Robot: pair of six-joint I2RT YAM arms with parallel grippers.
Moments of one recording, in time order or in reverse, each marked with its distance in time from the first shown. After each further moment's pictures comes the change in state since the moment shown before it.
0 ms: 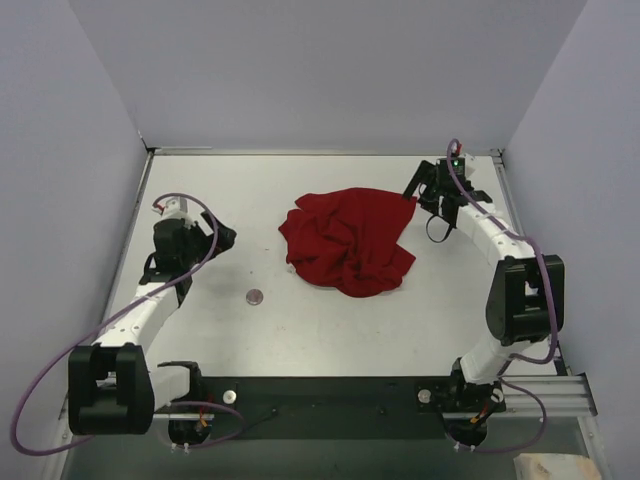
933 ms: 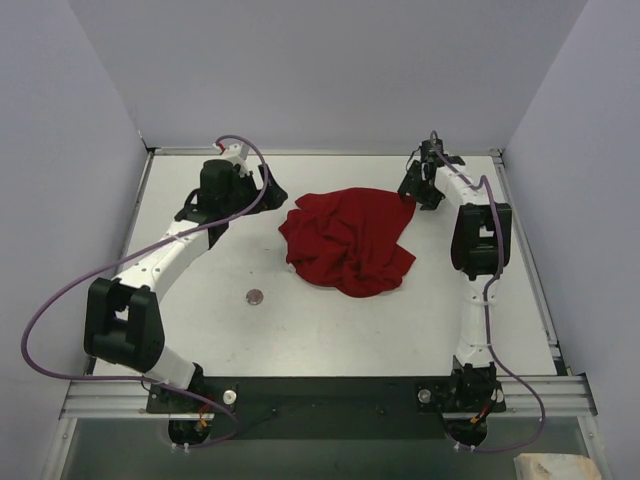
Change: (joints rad) left arm -0.281 0.379 0.574 -0.178 0.063 0.077; right arm -0.055 0.699 0.720 -0.369 -0.063 -0.001
